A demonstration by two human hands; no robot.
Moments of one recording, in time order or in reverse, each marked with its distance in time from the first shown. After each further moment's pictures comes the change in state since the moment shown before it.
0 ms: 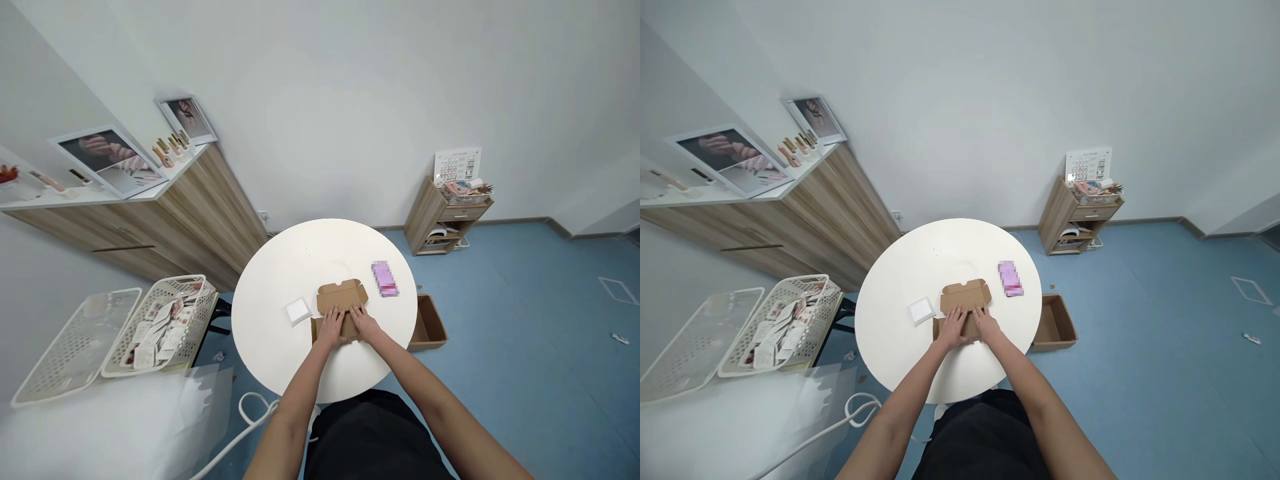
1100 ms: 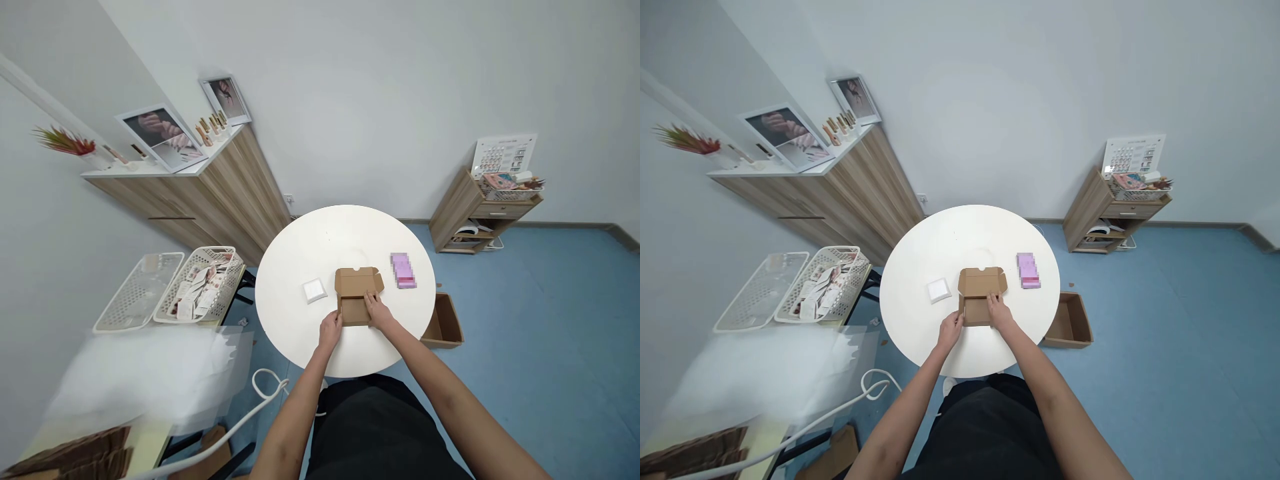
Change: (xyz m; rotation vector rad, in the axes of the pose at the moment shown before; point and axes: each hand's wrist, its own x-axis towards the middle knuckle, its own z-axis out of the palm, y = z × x) left_hand -0.069 0.013 -0.002 -0.571 0.392 -0.473; right_hand -0.006 -0.001 -0.005 -0.019 -0.018 0.021
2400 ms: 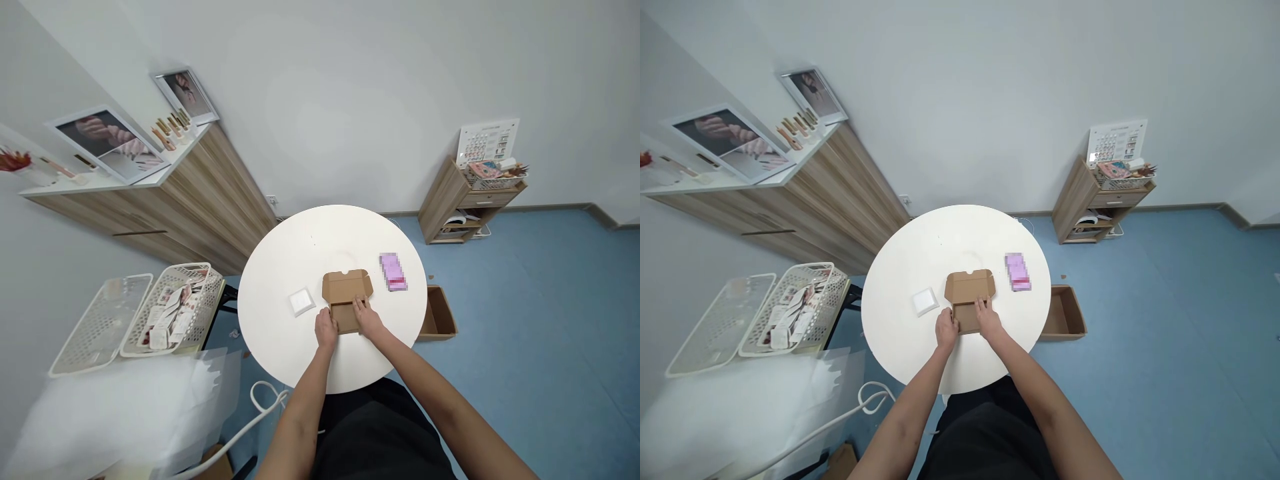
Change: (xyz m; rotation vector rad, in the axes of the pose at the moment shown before) left_hand 0.045 0.003 0.031 0.430 0.122 0.064; right_hand 0.014 -0.001 0.004 0.006 0.007 0.008
